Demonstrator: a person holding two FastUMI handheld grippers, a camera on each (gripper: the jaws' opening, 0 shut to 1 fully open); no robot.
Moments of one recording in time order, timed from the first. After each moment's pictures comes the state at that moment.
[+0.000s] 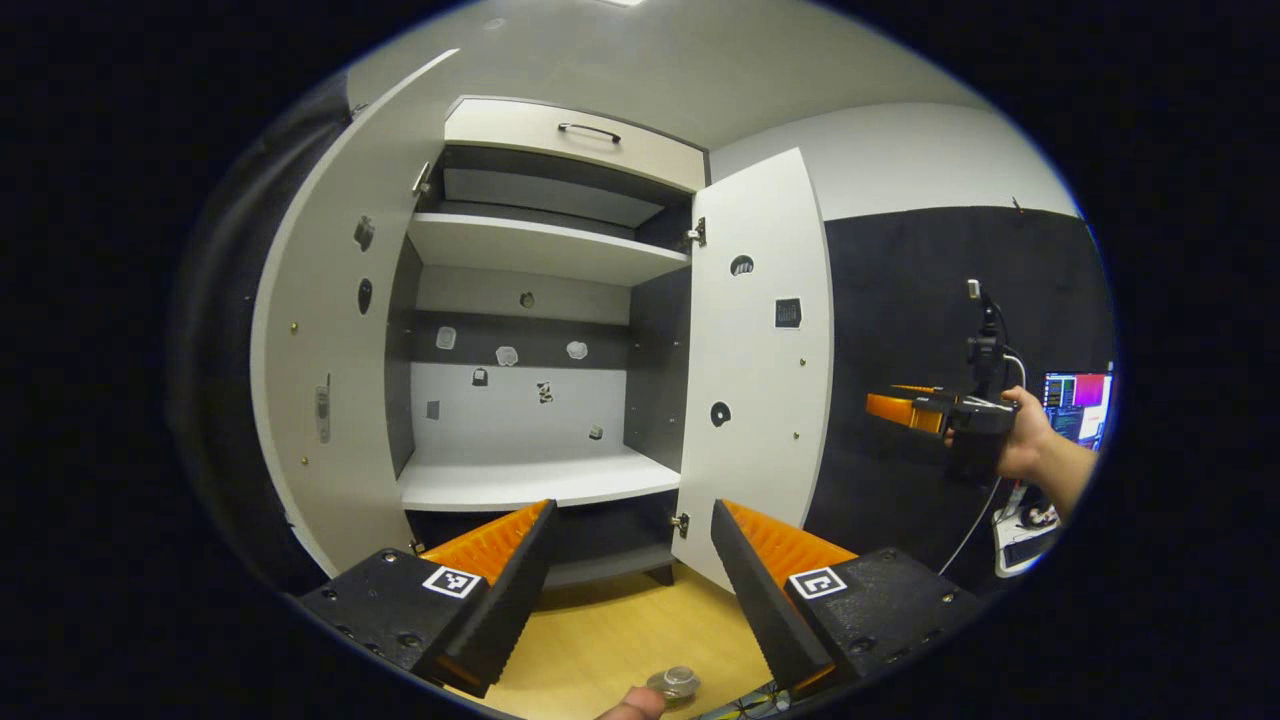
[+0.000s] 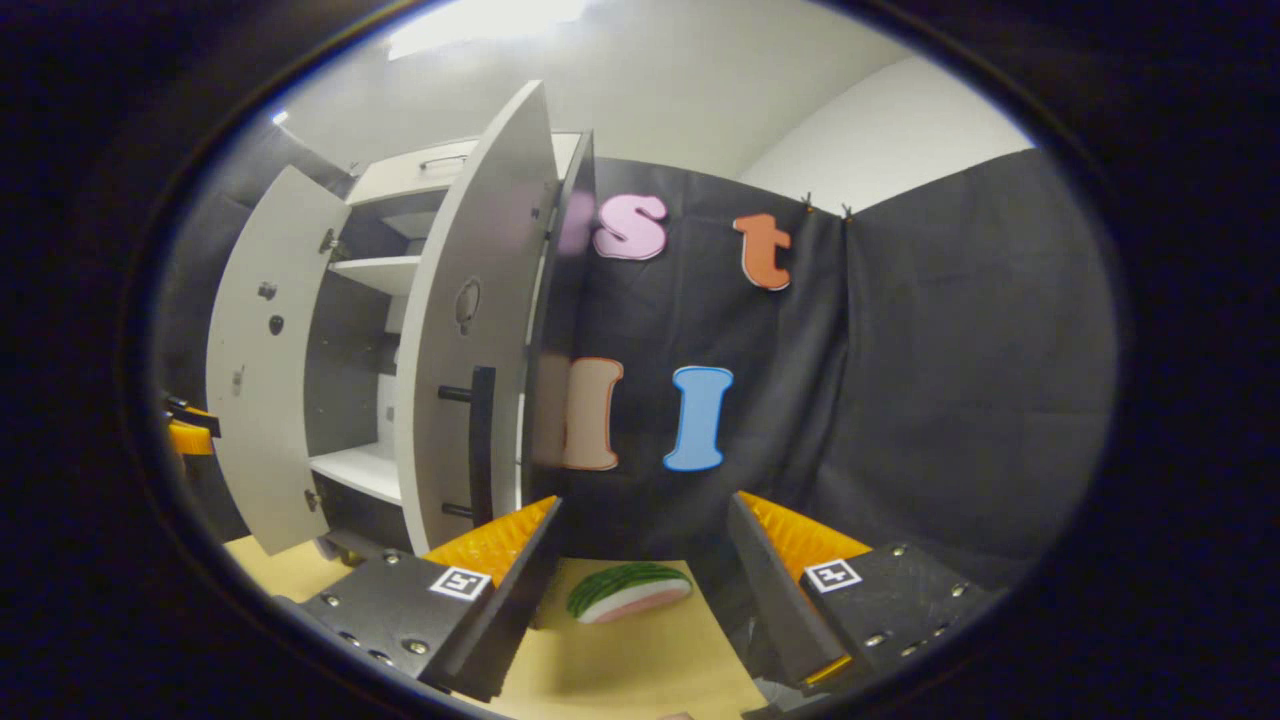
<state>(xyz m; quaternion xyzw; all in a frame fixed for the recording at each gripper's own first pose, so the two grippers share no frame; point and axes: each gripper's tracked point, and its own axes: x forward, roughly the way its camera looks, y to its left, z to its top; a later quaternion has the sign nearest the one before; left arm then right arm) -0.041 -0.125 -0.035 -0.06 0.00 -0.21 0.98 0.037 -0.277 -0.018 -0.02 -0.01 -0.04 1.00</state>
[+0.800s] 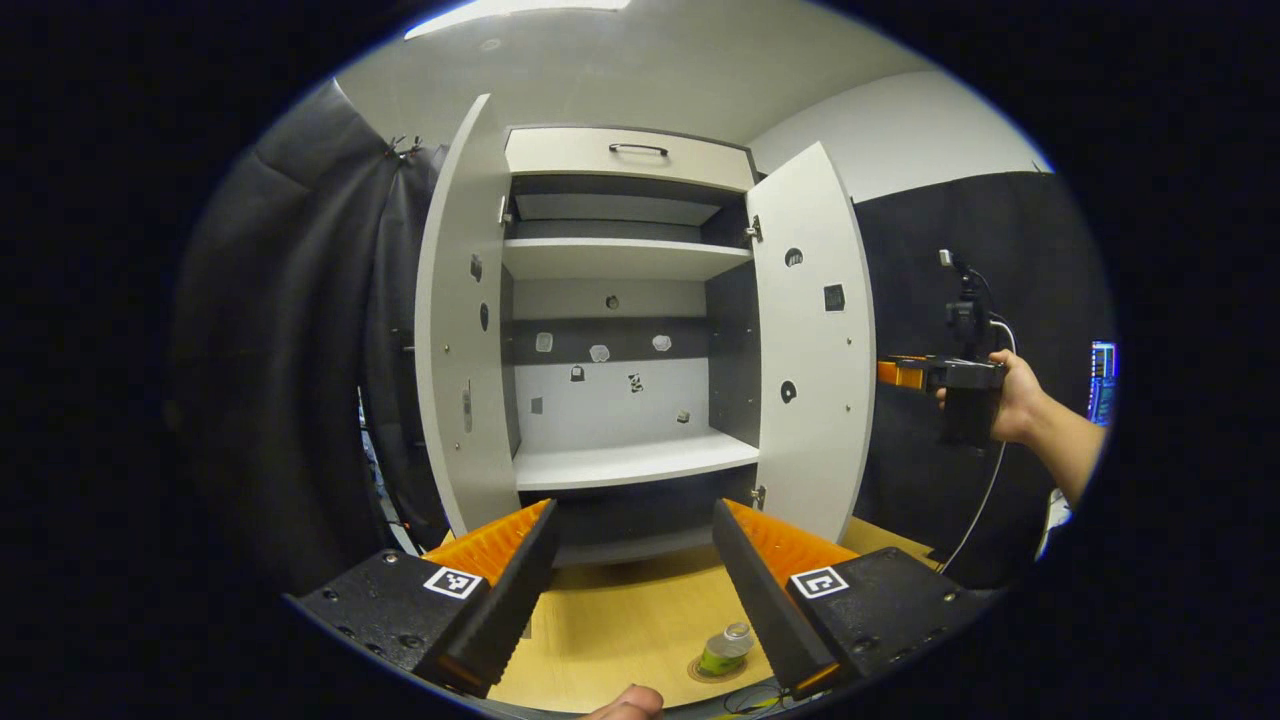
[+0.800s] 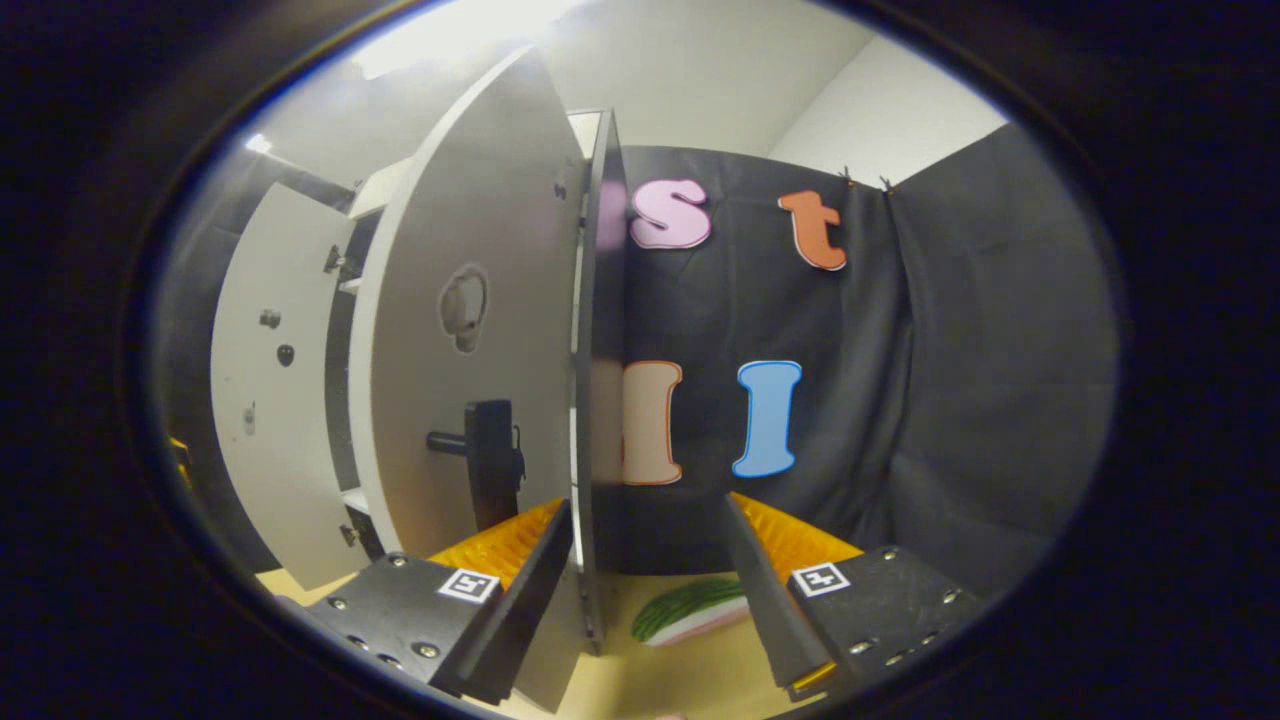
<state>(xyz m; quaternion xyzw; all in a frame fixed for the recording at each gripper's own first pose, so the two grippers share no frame) -0.108 -0.071 -0.041 -0.02 0.02 -0.09 1.00 0.115 -0.219 -0.008 0.02 -0.01 0.00 1.00</state>
